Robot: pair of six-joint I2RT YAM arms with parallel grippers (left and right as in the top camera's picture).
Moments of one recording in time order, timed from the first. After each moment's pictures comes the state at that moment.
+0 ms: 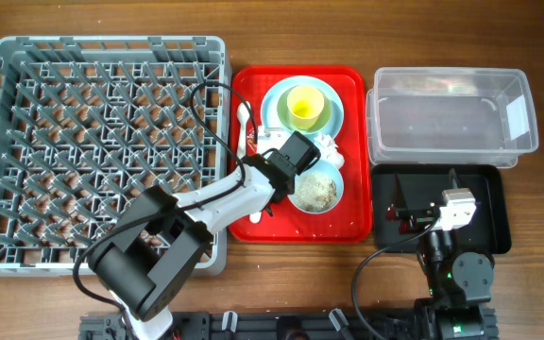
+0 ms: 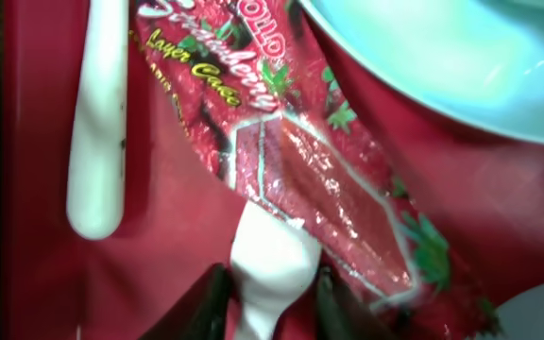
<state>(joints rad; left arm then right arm) -0.76 1.87 1.05 -0.45 -0.34 -0.70 0.08 0.02 0.01 0.00 0.01 -0.01</state>
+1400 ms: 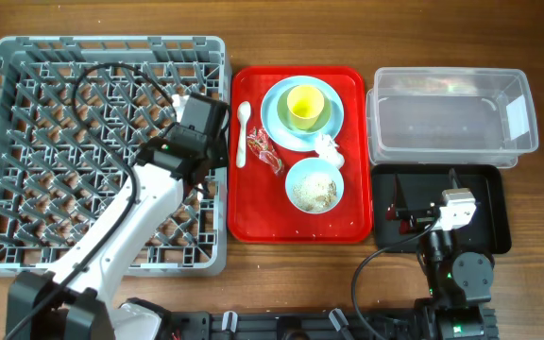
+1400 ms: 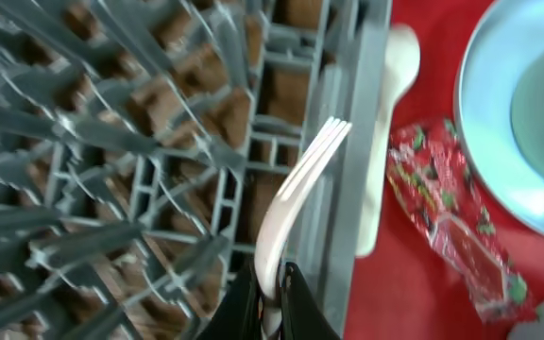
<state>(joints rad) -0.39 1.46 1.02 -0.66 -0.22 -0.49 0.08 0.02 0.01 0.00 0.01 -0.01</state>
